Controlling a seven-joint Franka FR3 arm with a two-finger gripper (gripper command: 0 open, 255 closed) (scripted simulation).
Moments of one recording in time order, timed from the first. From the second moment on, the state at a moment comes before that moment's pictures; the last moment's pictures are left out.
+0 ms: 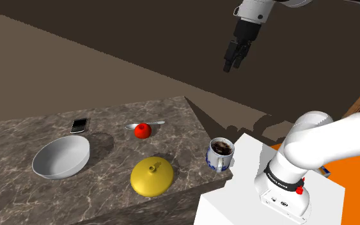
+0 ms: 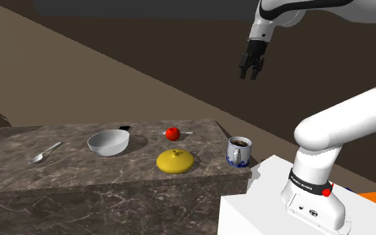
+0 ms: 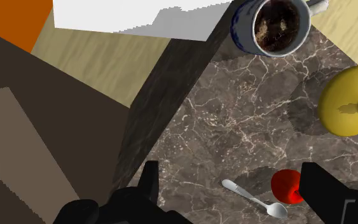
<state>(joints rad) 0.00 -0.80 -0.05 -2.30 0.11 1.59 -0.12</state>
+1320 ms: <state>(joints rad) 0.07 -0.19 0.30 -2.04 0.02 1.76 0.23</state>
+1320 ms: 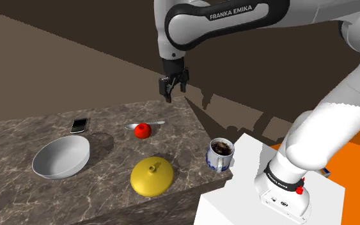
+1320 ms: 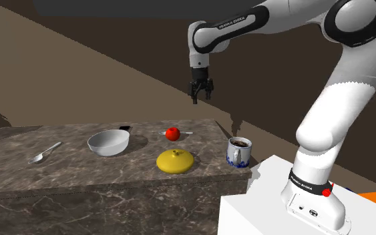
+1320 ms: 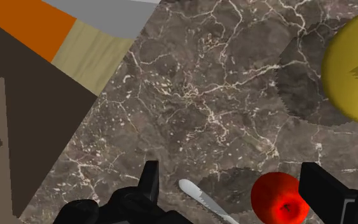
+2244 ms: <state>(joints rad) 0.22 0.43 0.38 -1.57 -0.23 1.68 0.50</state>
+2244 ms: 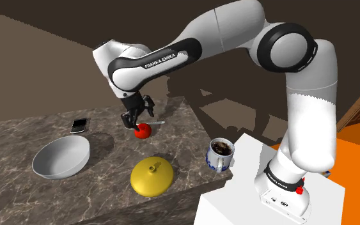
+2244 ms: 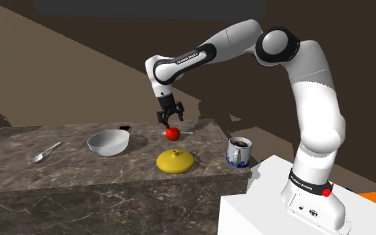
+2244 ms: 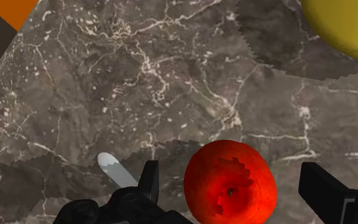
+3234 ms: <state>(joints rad) 0.23 0.49 0.38 -1.62 -0.26 1.76 0.53</state>
